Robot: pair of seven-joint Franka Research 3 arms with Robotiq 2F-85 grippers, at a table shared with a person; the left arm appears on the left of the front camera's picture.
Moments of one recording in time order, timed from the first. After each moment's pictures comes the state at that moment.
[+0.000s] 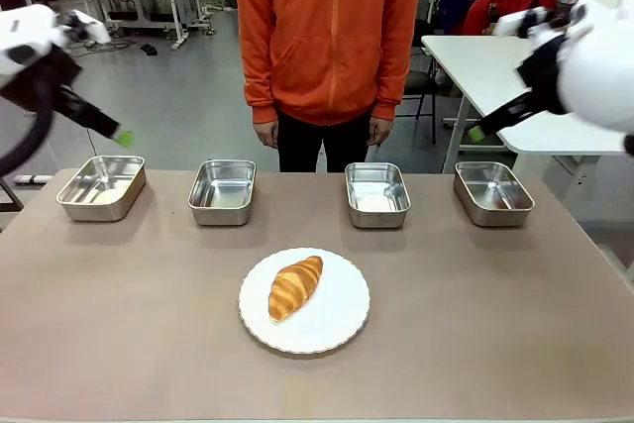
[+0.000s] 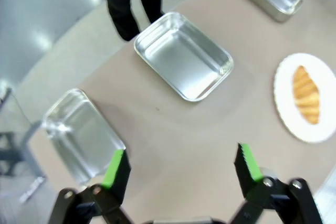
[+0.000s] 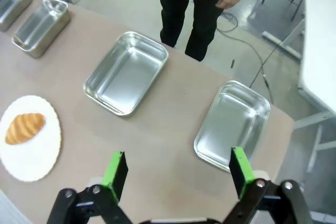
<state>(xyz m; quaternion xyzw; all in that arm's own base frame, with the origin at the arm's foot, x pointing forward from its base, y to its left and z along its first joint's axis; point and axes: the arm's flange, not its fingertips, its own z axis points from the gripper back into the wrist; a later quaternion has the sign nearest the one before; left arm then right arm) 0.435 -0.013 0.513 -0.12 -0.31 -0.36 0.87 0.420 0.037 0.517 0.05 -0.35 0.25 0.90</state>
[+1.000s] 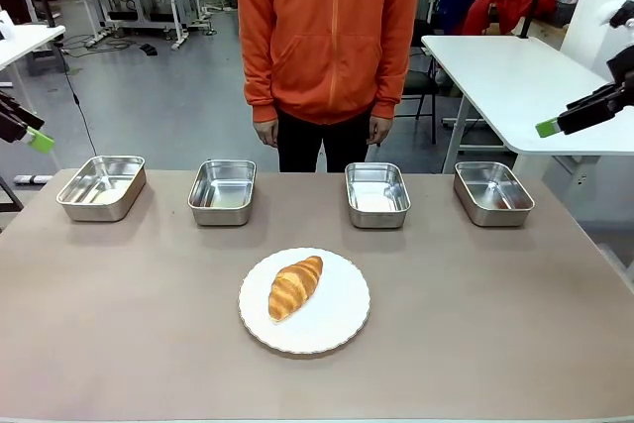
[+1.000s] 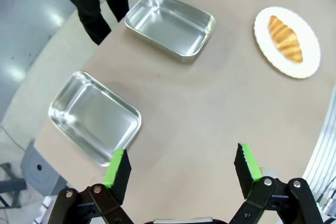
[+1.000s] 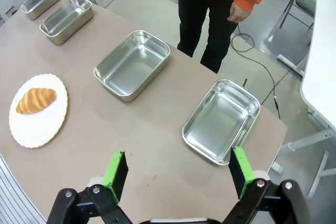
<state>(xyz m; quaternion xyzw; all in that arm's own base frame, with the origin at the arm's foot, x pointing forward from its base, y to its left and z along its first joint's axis) 0.429 0.077 0.513 -0.16 -0.29 -0.44 0.84 0.394 -0.041 0.526 0.10 -0.38 0.30 0.87</state>
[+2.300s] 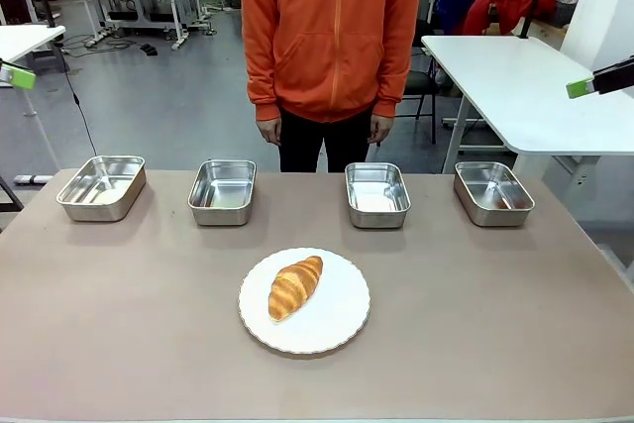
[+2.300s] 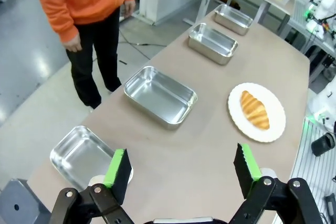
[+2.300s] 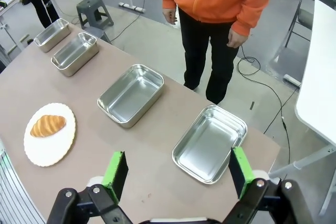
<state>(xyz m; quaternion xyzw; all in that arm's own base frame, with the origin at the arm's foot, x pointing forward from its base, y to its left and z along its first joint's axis) 0.432 0.112 0.553 -0.29 -0.40 -0.37 0.79 0.416 -0.095 0.556 0.16 -0.43 0.28 0.85</state>
